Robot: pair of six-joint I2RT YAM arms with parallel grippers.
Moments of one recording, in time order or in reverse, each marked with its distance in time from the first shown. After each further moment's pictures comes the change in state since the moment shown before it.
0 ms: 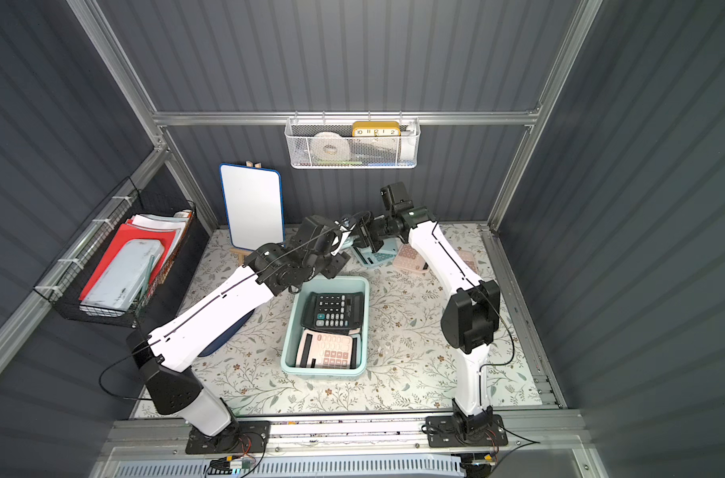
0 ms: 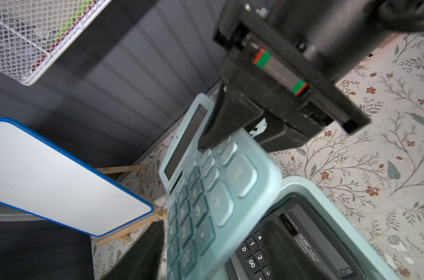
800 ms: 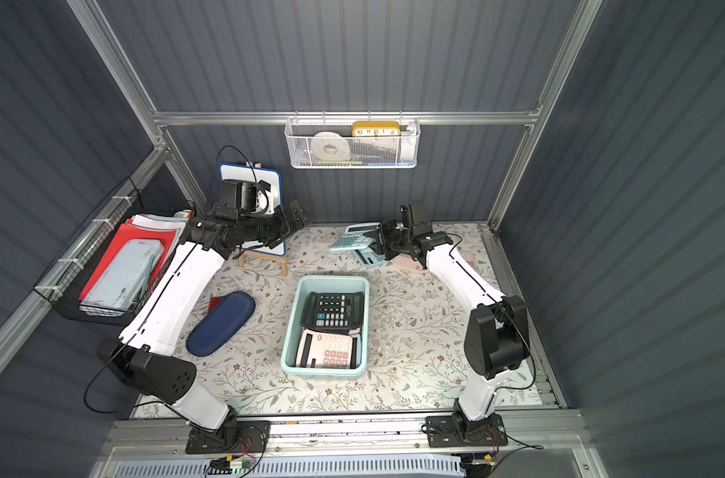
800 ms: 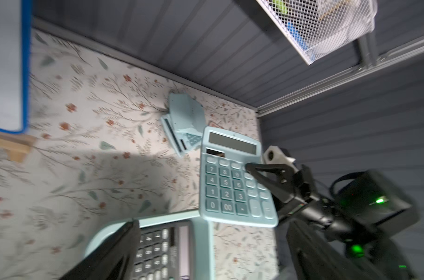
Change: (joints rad) left arm 0.526 -0.014 0.032 0.014 0.869 -0.904; right arm -0.056 -0.269 -0.493 0.454 0.293 0.172
